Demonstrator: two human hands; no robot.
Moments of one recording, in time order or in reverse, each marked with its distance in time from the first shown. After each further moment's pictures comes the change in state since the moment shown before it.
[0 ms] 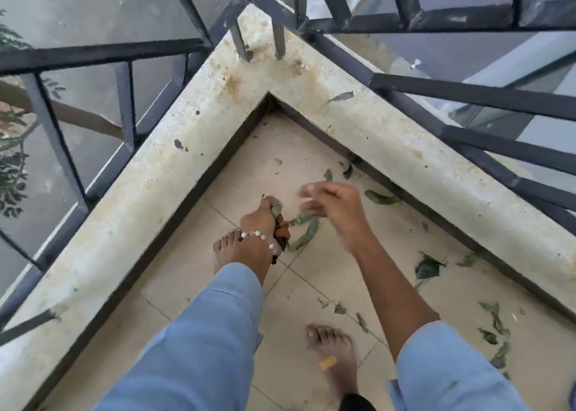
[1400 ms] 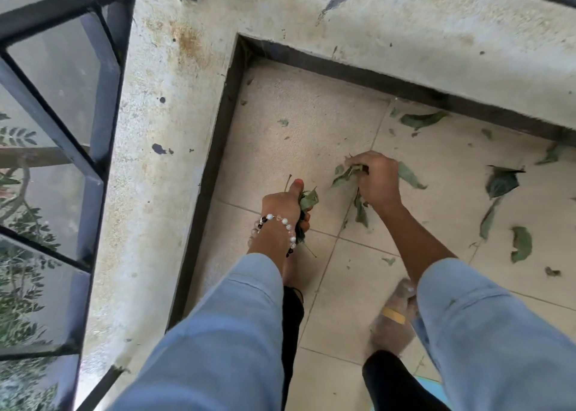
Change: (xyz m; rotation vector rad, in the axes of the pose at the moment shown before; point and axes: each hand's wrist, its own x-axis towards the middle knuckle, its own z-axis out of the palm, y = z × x) left_hand 0.003 0.052 -0.012 0.813 -0.128 0.078; right_hand 0.077 0.143 0.017 -0.625 0.485 -0.198
